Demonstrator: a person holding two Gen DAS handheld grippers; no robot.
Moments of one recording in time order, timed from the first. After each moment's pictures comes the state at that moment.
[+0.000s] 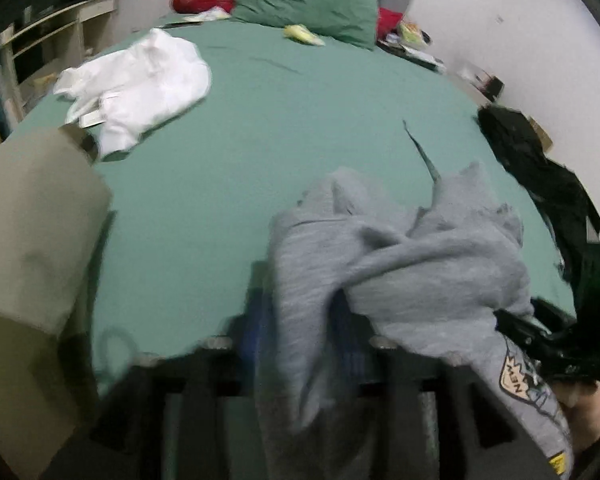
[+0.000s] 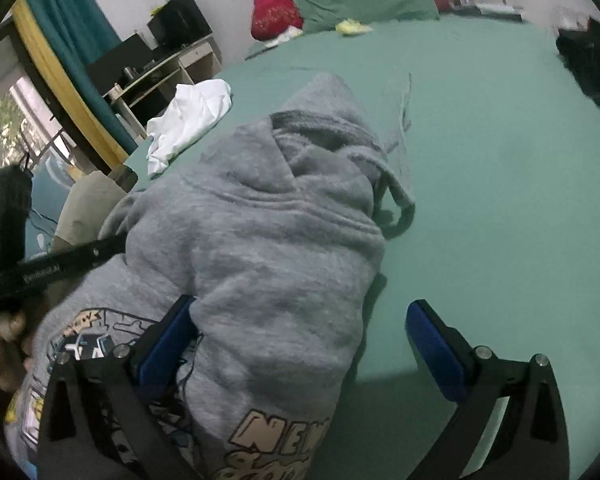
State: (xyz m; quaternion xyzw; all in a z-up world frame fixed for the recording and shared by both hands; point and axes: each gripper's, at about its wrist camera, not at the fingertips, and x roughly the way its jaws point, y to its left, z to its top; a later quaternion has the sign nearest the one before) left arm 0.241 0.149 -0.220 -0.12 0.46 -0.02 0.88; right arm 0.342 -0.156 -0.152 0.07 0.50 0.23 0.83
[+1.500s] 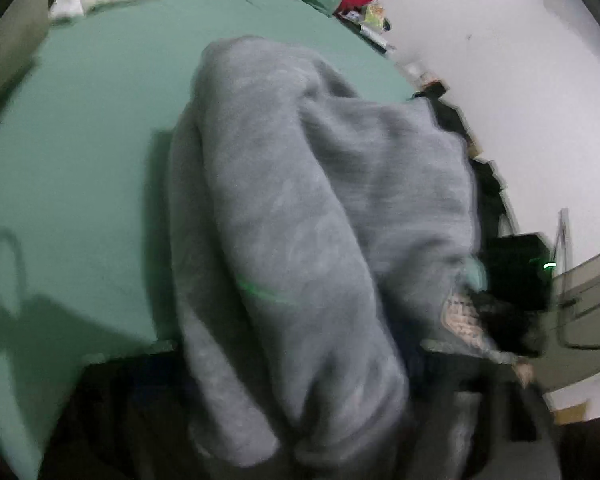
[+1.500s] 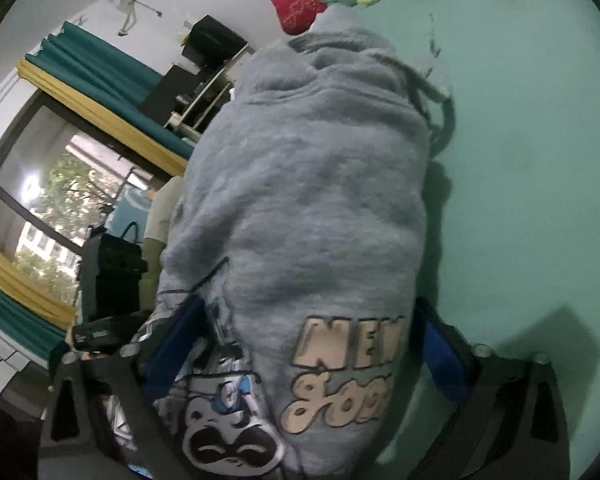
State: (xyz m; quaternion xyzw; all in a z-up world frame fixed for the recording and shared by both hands) left arm 0.218 0.128 -0.284 -0.27 0.49 -0.18 0.81; right arm 0.313 -0.183 -0.182 0.24 0.51 0.36 0.74
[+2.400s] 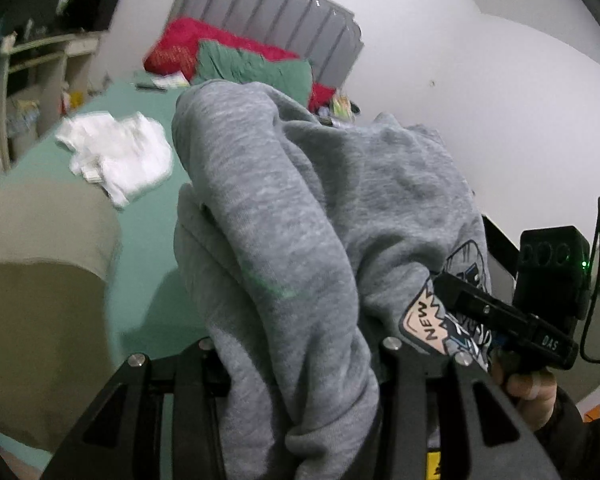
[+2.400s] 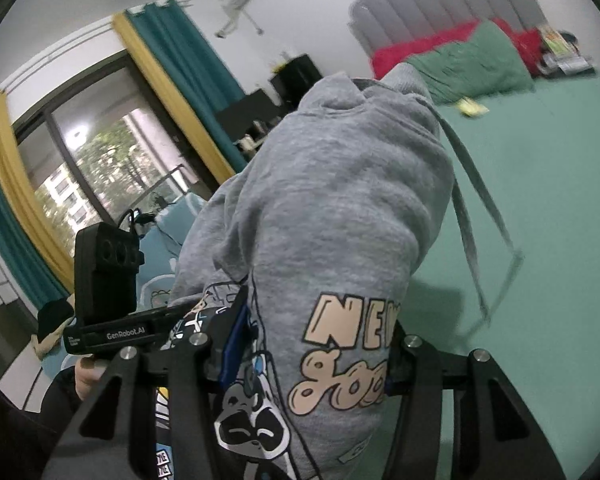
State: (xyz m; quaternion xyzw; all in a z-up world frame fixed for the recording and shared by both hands) left arm 0.110 0.156 -0.104 -0.17 0.32 -0.12 0.92; right arm 0.254 -0.125 0.007 0.13 0.34 0.44 0.82
